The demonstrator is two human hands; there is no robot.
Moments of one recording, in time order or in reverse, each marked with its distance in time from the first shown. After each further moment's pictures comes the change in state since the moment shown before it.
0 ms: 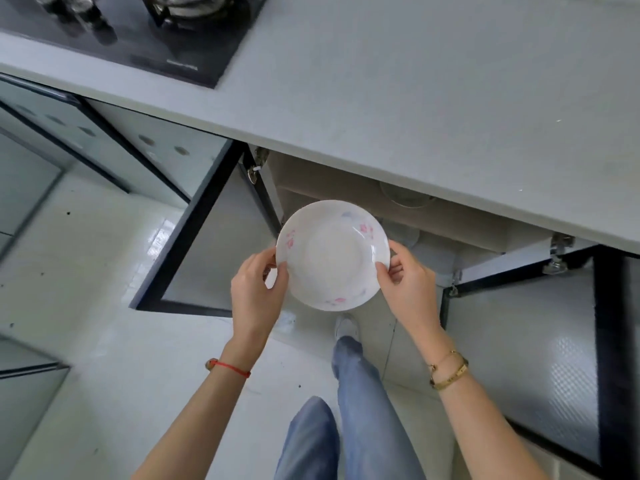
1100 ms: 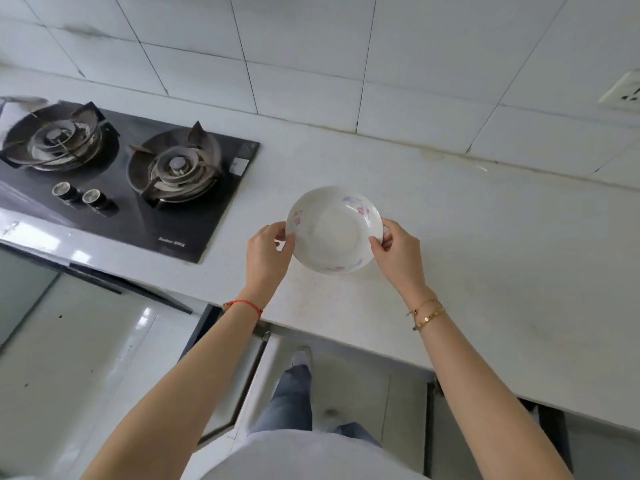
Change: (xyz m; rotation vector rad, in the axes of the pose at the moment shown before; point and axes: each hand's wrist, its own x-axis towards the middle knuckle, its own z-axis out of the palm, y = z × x) left_hand 0.325 0.202 0.034 -0.034 -0.038 0.139; right_hand 0.338 -0.085 -0.119 -0.025 0.109 -0.019
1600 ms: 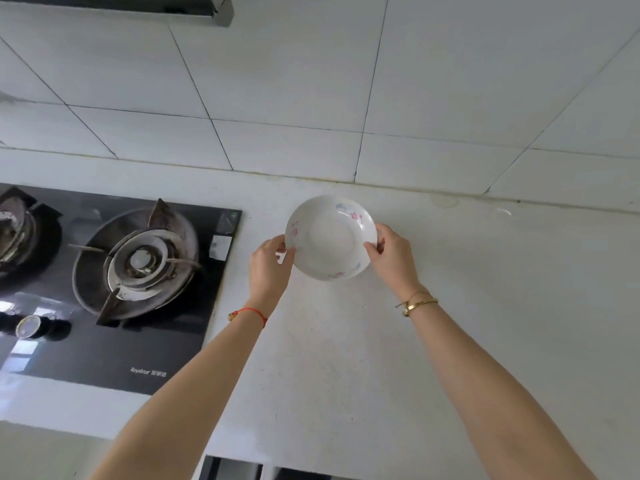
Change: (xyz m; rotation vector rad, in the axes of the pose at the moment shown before) left_hand 0.232 -0.052 0.062 -0.010 -0.152 -0.019; right_hand 0.210 0.006 0.083 -0.100 0.006 0.120
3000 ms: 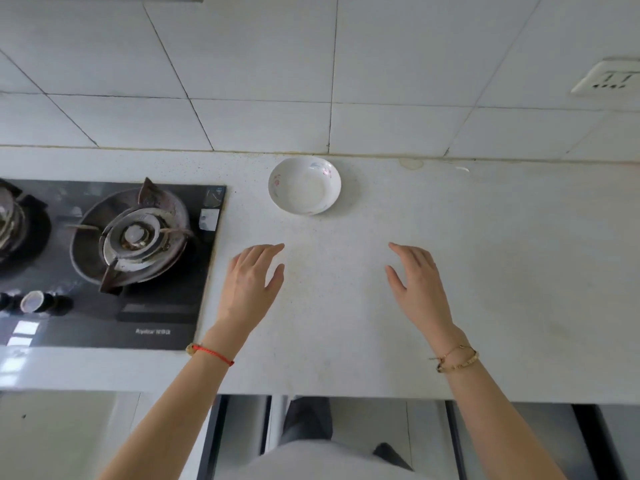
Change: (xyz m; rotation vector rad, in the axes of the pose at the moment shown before) left_hand -0.138 0.024 -0.078 0.355 -0.130 0.450; right_hand -0.189 0.007 -0.074 -0.249 0.066 -0.106
